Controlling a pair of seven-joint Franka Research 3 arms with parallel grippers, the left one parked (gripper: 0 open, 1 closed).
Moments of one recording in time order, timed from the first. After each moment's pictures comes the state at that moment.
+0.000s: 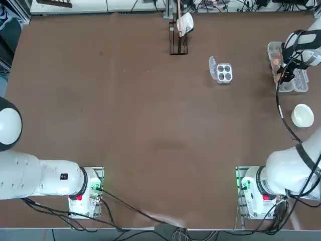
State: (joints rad) arm -0.30 0.45 -0.14 -2.04 0.05 2.43 -1.88
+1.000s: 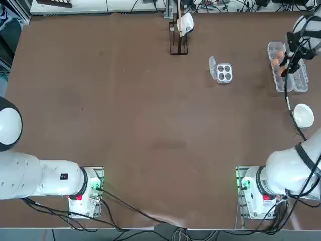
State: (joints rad) arm -0.30 0.42 -0.14 -1.87 0.09 2.15 -1.89
